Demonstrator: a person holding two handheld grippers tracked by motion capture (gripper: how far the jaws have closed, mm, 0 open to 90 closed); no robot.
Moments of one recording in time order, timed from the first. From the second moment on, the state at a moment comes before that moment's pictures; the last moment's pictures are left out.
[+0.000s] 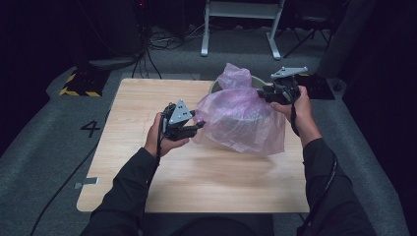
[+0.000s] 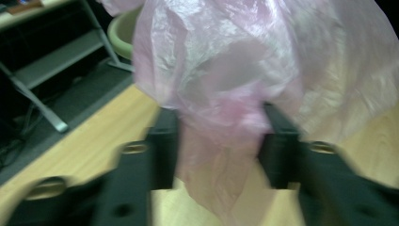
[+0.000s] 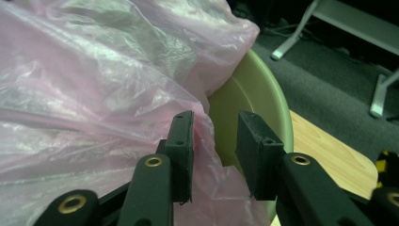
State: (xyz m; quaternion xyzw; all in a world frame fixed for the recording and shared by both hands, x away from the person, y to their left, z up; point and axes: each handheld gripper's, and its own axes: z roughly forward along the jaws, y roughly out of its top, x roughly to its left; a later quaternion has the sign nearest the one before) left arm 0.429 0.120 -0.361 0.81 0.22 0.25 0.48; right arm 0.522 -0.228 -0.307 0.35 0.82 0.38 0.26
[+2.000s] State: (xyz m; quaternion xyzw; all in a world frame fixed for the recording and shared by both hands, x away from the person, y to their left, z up) left arm 0.426 0.093 -0.306 0.78 0.22 0.28 0.52; right arm 0.393 -0.142 -0.308 0.11 0.84 0.43 0.30
